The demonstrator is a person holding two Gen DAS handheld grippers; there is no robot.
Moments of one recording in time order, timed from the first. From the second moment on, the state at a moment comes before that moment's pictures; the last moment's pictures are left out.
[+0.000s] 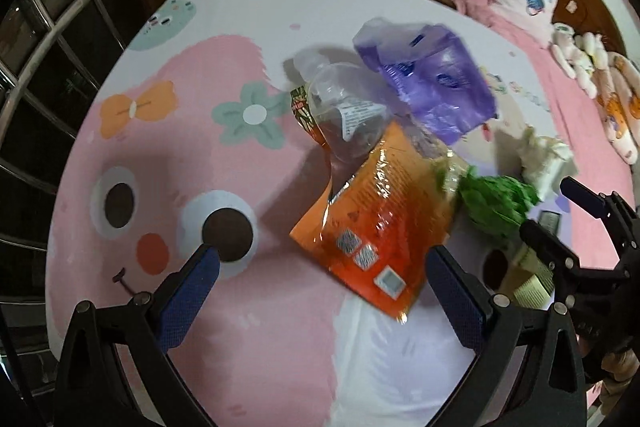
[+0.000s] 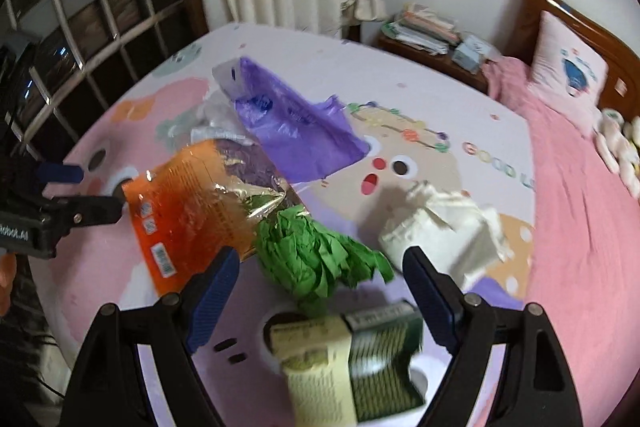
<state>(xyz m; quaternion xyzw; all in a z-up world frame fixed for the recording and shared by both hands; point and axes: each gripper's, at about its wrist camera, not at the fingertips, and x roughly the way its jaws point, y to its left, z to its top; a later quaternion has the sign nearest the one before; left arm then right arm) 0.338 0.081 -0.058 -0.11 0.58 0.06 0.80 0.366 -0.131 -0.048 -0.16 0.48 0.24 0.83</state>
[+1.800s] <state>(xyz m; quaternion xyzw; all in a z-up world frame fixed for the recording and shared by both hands) 0.253 -0.012 -0.024 -0.01 0.55 0.05 0.83 0.310 -0.120 -0.038 -0.12 0.48 0.33 0.80</state>
